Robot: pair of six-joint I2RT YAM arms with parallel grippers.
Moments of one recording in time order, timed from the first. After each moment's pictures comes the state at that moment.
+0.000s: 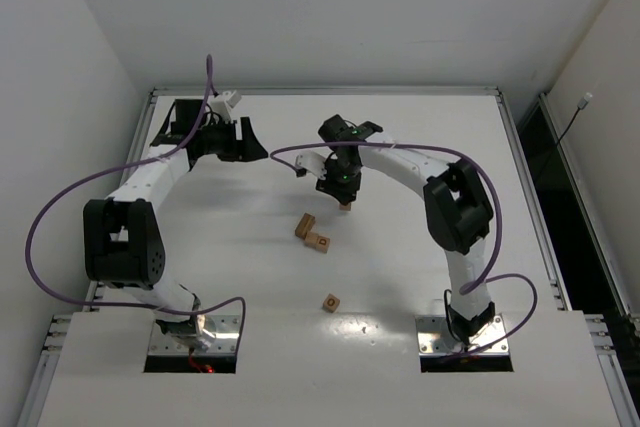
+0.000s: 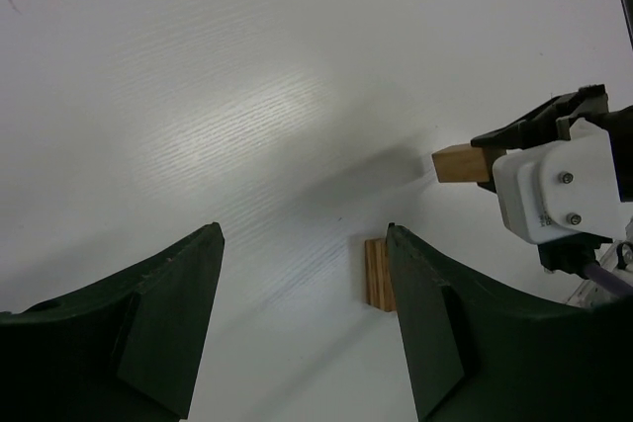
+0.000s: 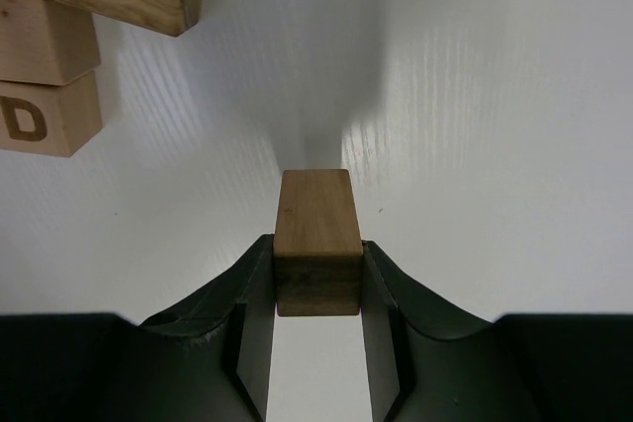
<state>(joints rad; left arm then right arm) -0.02 1.59 1.18 -0.31 0.66 -0.11 0.62 2.06 1.63 -0.89 -0.17 -0.76</state>
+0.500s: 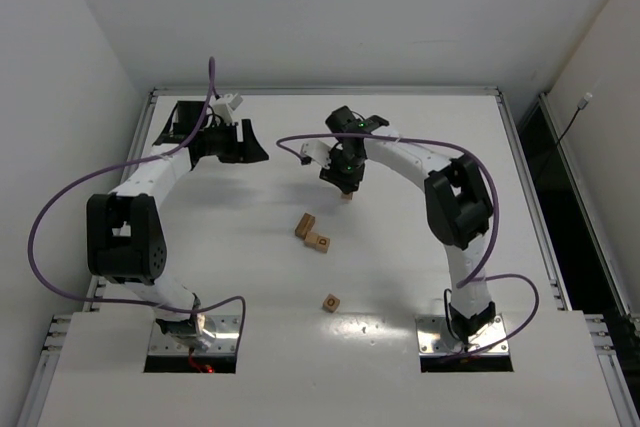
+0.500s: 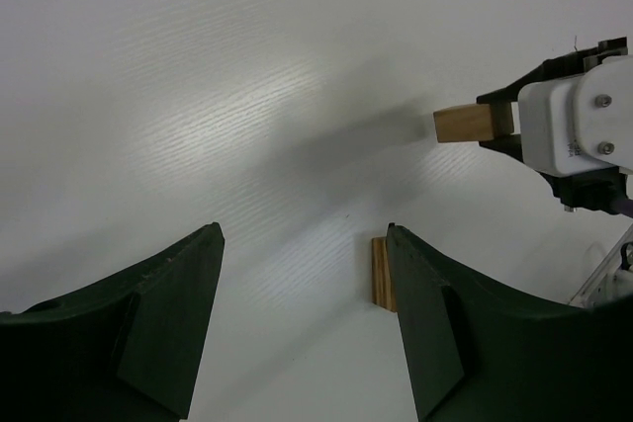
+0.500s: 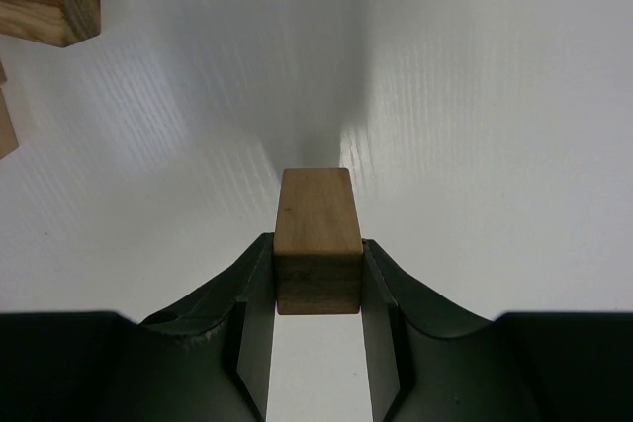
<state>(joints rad) -0.02 1.62 1.18 -0.31 0.65 -0.11 0.57 2.08 1.66 -0.84 -0.16 -0.76</state>
